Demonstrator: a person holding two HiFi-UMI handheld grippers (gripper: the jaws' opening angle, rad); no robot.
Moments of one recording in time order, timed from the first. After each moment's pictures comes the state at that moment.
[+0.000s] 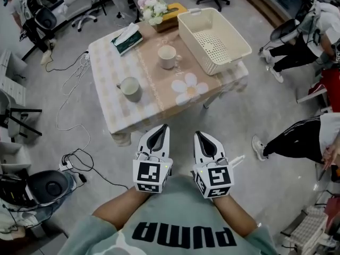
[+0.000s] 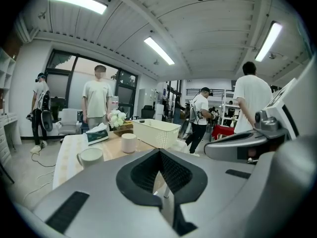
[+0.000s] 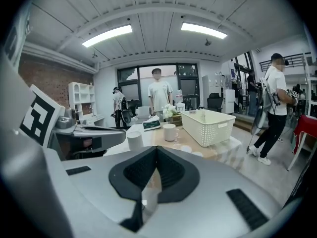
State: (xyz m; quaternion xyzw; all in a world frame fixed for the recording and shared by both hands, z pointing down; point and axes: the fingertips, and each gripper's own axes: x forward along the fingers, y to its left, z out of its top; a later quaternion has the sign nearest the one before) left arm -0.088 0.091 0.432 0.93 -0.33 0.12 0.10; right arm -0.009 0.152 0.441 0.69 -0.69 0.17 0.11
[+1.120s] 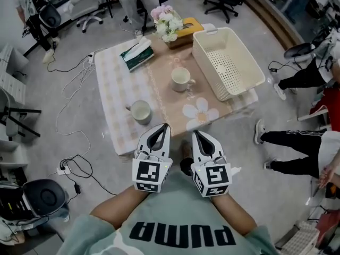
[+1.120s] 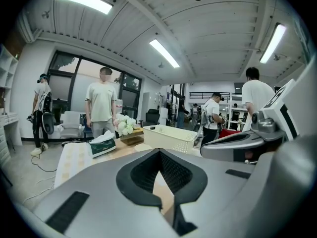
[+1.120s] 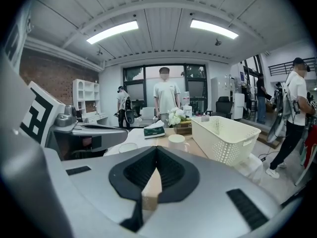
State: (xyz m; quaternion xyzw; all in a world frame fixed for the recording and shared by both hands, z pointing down) left arm -0.090 -0.031 0.417 0.93 -0.35 0.10 0.09; right arm -0.013 0.020 0.429 0.67 -0.72 0.14 0.12
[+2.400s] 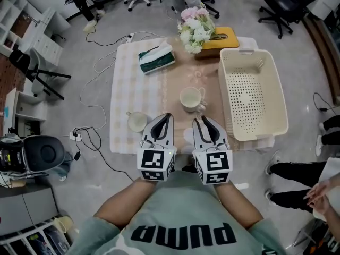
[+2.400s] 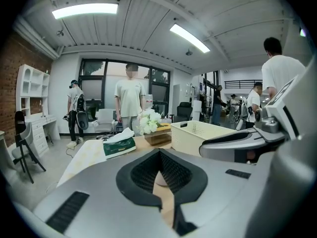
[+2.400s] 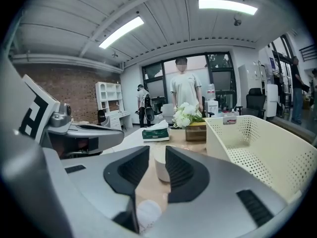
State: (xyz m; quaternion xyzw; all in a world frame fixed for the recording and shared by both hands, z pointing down) left arm -0.015 -0.150 0.438 0.83 -0.53 0.13 0.12; right arm 0.076 -0.135 0.452 0.54 -0.82 0.15 0.14
